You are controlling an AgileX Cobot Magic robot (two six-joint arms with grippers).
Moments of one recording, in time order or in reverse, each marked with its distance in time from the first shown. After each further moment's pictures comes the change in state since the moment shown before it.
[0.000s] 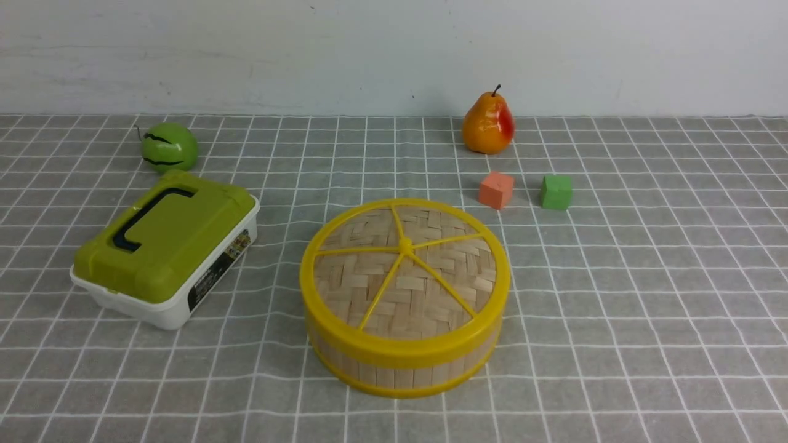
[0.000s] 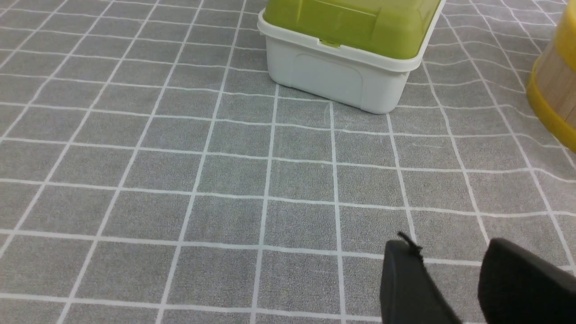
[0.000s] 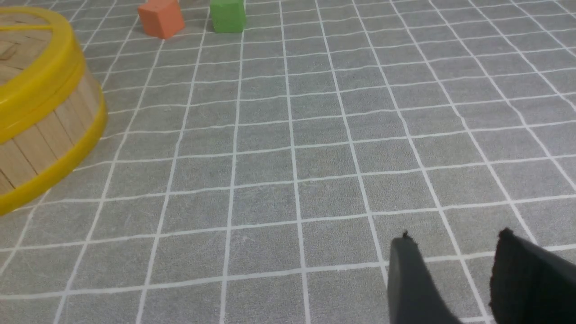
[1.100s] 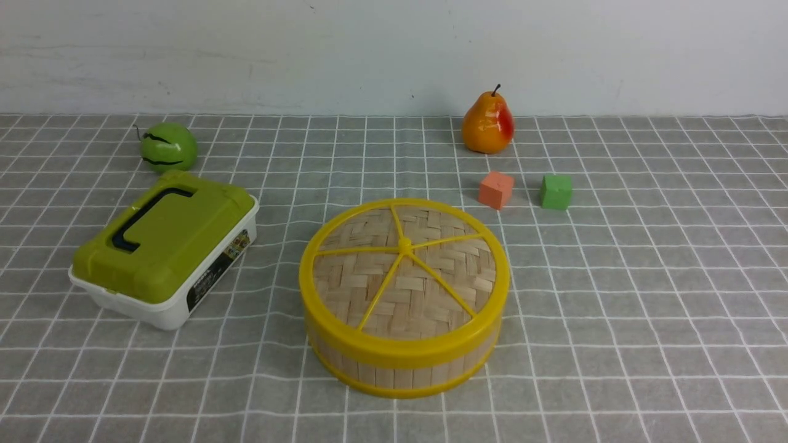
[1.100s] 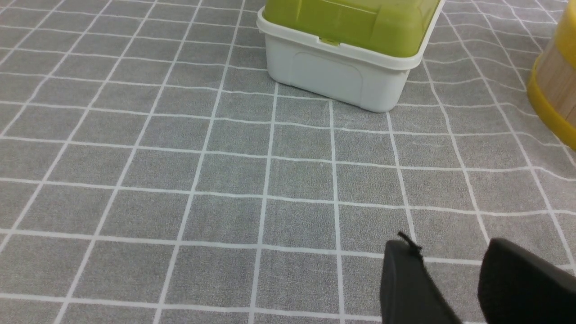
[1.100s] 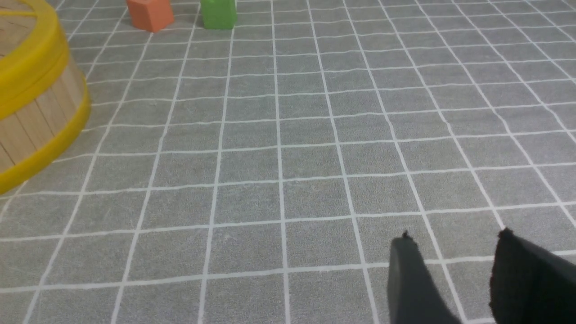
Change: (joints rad) right arm 0.000 0.000 0.000 -0.047 -0.001 0.000; left arm 0.000 0.000 0.000 0.000 0.003 0.000
